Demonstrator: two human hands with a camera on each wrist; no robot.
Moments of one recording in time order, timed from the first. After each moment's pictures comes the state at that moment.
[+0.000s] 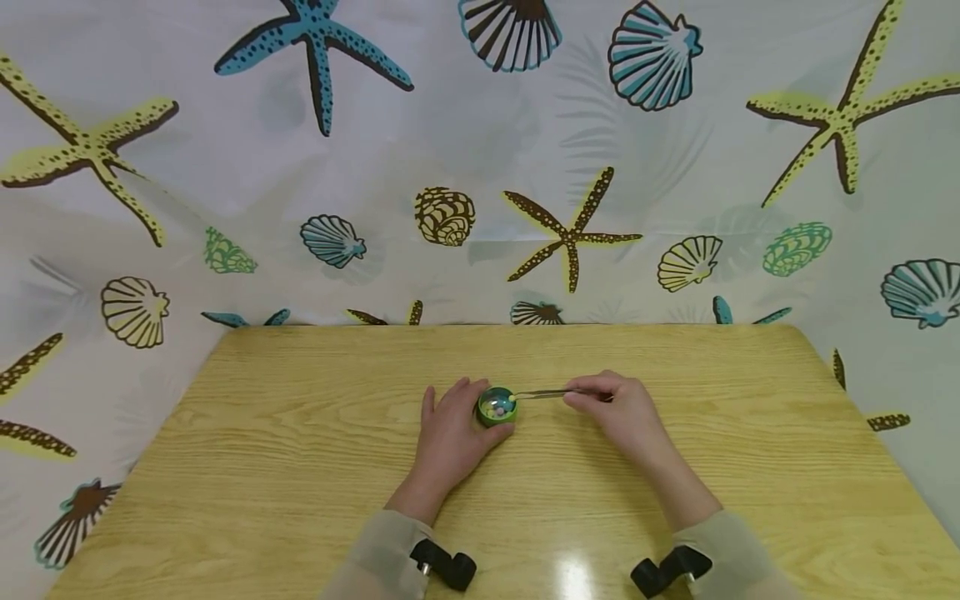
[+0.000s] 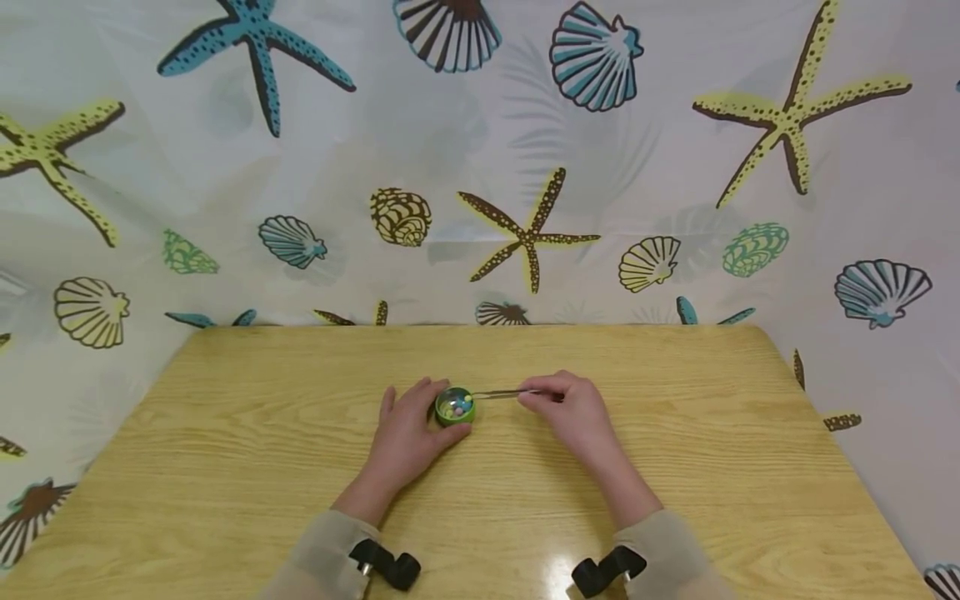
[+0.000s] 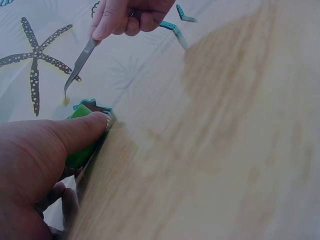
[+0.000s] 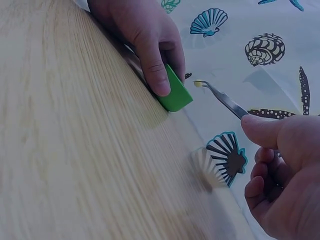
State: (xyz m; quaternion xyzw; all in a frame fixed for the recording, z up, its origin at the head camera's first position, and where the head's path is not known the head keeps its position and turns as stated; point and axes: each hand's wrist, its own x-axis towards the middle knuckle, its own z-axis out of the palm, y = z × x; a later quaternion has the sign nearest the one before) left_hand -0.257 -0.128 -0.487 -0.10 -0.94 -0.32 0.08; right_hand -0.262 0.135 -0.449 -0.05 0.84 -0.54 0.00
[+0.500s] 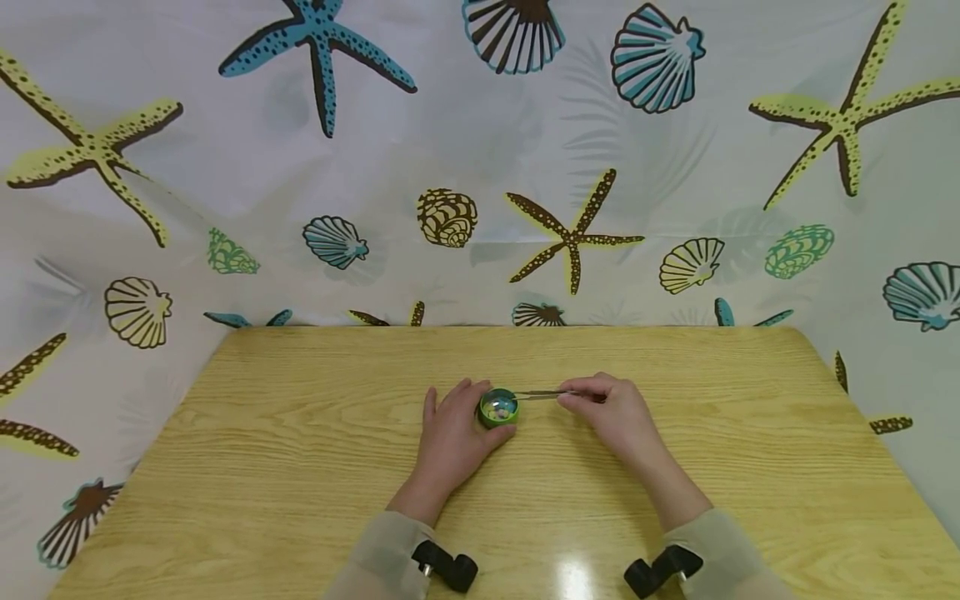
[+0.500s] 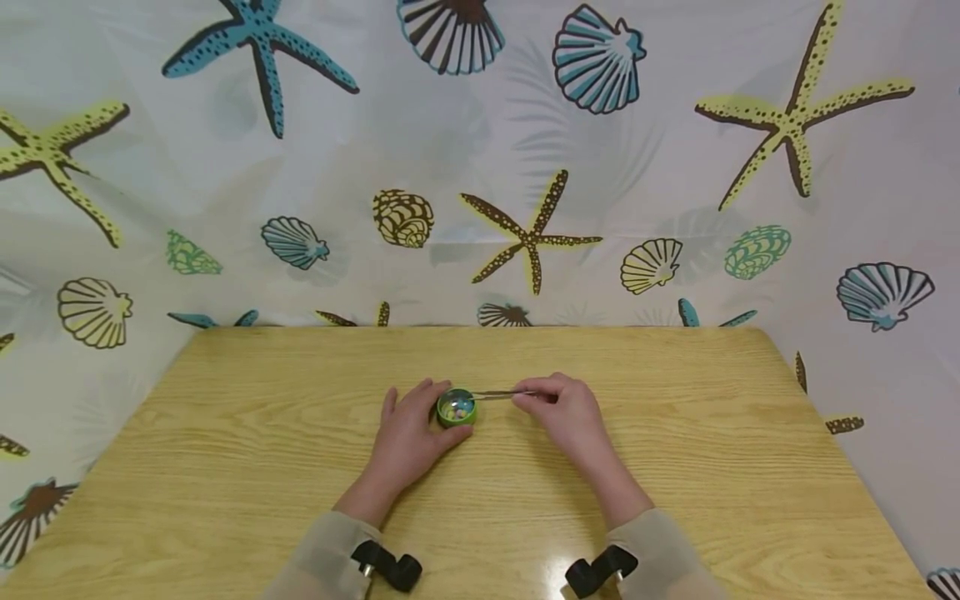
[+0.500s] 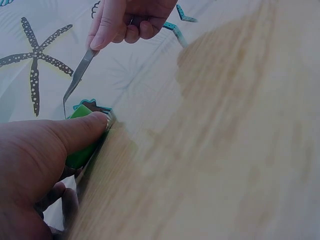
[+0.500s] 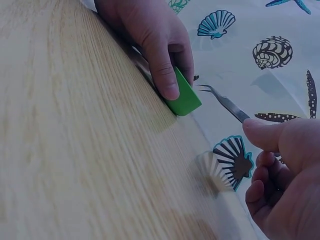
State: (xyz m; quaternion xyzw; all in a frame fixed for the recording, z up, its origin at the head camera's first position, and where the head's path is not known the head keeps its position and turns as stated) left_hand -0.258 -0.128 -0.488 -0.10 -0.94 -0.31 0.08; right_hand -0.266 0.124 -0.452 -0.04 0.84 -0.55 0.01
